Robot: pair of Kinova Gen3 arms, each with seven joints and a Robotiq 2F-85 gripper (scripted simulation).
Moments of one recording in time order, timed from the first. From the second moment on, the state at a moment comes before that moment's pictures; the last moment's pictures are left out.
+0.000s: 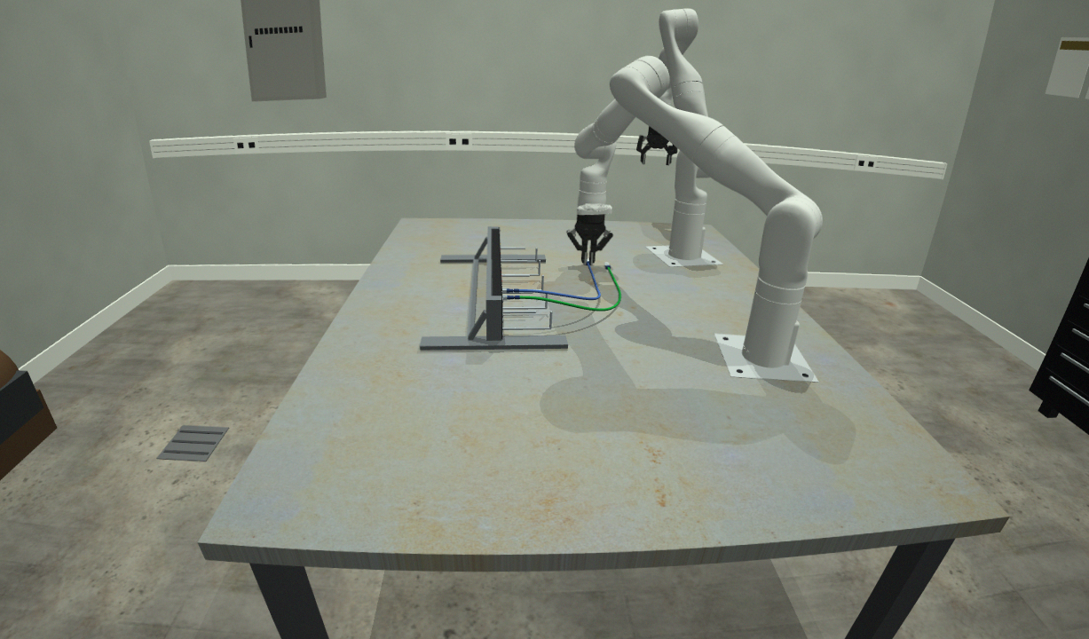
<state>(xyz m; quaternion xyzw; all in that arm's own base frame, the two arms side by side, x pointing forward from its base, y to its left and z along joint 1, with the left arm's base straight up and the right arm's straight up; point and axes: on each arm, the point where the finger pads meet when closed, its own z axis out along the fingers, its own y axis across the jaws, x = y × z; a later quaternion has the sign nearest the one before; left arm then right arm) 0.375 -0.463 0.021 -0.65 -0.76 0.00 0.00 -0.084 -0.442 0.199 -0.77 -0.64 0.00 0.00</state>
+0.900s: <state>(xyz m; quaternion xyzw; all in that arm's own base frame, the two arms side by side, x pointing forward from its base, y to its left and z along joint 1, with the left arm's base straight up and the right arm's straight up) 0.374 -0.463 0.051 -0.65 -0.76 0.00 0.00 -0.084 -0.442 0.199 -0.77 -0.64 0.00 0.00</state>
